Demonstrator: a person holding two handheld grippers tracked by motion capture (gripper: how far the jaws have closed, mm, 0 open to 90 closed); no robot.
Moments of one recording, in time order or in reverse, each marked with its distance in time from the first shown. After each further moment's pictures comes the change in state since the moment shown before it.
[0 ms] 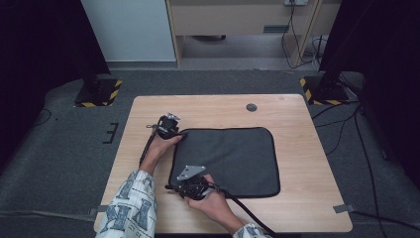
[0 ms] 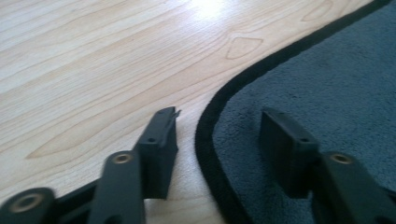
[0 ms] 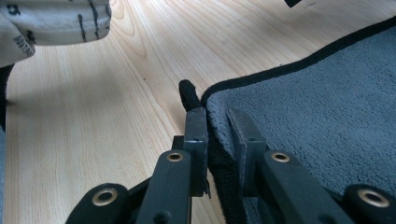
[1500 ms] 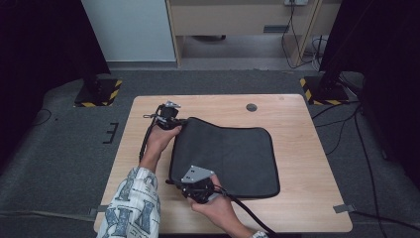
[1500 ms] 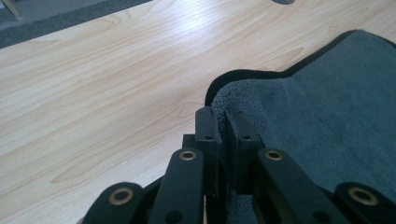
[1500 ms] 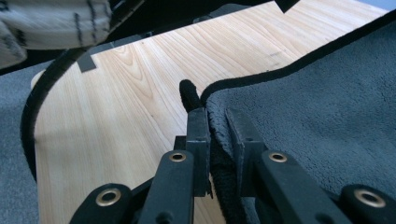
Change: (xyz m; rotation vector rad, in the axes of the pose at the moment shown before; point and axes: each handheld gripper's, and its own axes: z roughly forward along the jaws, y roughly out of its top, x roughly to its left) left arm -0.022 0.046 -0.065 -0.076 -0.047 -0.046; right arm 0.017 0.013 -0.043 -0.151 -0.077 -0.054
